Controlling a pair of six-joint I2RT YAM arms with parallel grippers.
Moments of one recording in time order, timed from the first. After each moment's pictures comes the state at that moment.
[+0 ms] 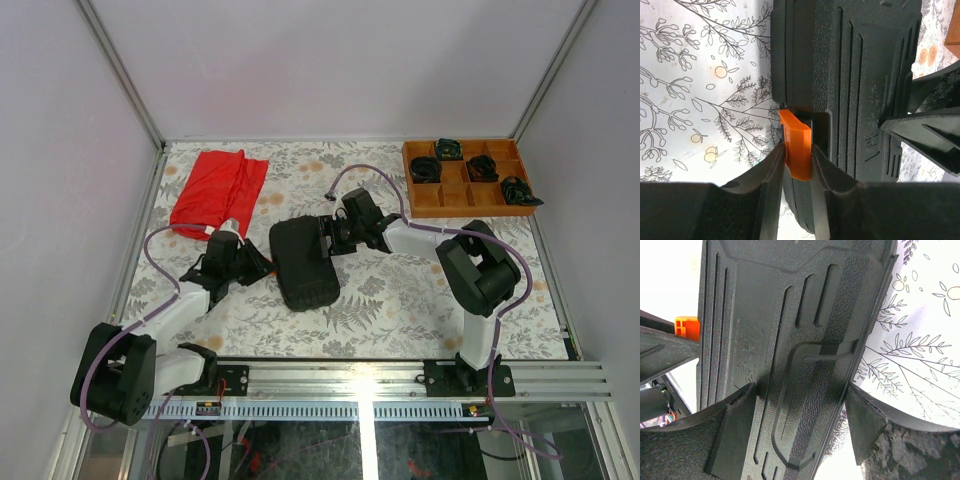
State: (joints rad) left arm -0.29 1.15 0.44 -0.02 0.21 -0.82; right arm 0.65 1.91 1.15 -0.05 -0.43 0.46
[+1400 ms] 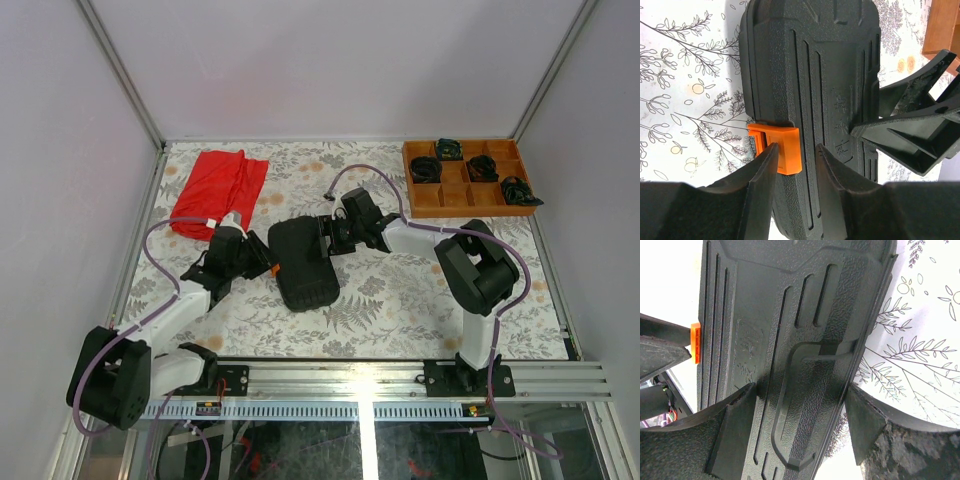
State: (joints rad) left arm -0.35 1.13 0.49 -0.02 0.14 -0.84; right arm 0.65 1.92 1.16 -0.05 -0.44 0.45
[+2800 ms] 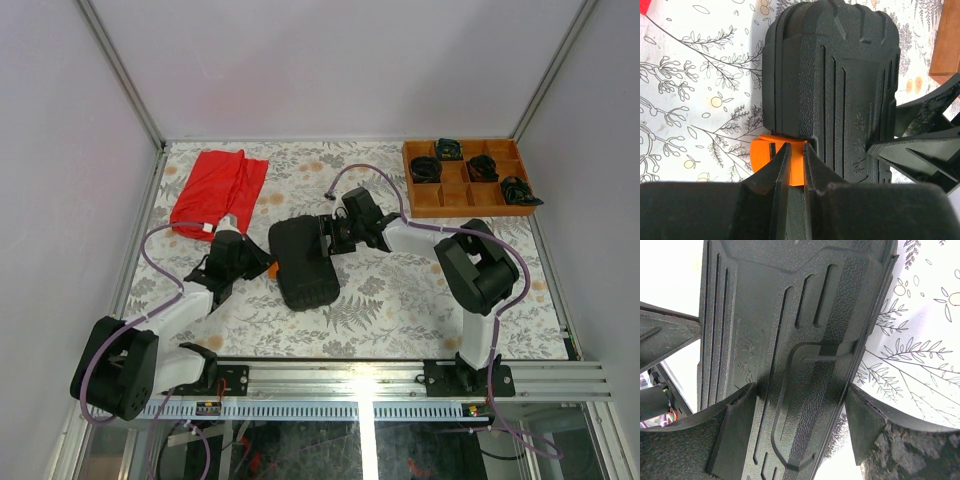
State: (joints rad) left arm -0.34 1.19 0.43 0.11 0.08 -0.88; right arm 0.65 1.93 1.16 -0.04 -0.45 0.45
